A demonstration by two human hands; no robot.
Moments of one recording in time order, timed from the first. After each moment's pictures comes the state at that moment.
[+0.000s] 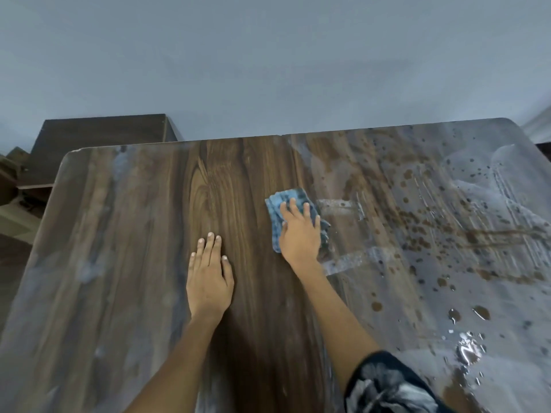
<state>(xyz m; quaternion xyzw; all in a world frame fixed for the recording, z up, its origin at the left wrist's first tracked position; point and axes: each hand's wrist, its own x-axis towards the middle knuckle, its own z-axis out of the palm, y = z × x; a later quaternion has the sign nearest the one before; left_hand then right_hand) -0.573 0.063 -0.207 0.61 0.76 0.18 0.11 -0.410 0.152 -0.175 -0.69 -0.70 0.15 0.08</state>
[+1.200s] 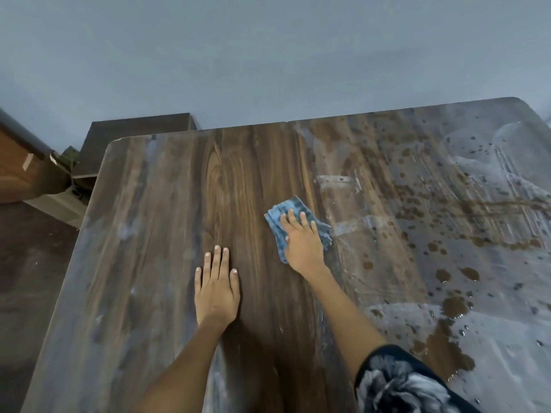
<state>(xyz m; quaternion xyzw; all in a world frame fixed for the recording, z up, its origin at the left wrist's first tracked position) -0.556 -0.042 -0.207 0.60 0.79 0.08 0.10 -0.385 0.061 -0.169 -0.60 -0.77 0.18 0.05</state>
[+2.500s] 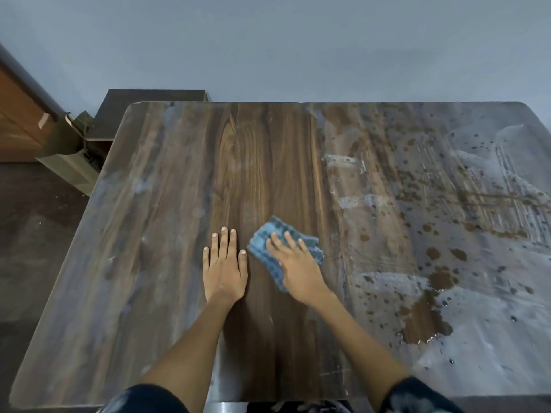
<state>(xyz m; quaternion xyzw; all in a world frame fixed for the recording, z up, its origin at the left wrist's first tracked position) -0.537 -0.092 -0.206 0.58 0.81 0.09 0.11 -0.372 -0.053 -0.173 -0.47 -0.86 0.20 0.01</state>
